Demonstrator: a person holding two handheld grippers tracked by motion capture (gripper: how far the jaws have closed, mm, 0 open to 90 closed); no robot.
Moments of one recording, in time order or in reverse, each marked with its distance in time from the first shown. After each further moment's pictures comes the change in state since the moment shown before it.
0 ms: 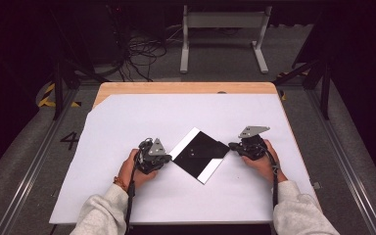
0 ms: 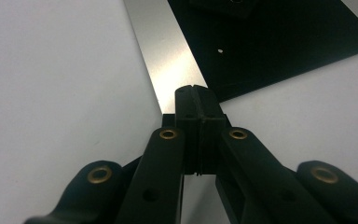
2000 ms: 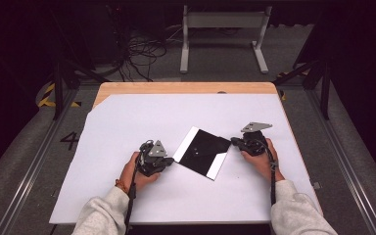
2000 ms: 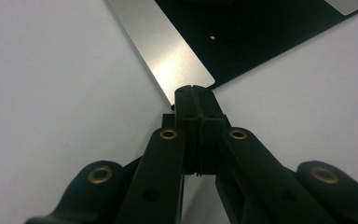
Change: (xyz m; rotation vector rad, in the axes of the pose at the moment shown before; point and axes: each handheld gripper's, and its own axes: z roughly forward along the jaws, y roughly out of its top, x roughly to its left) left arm -0.007 0.000 0.001 -0.016 -0.051 -0.041; right arm -0.011 0.001 0.006 -0.031 -0.089 0.120
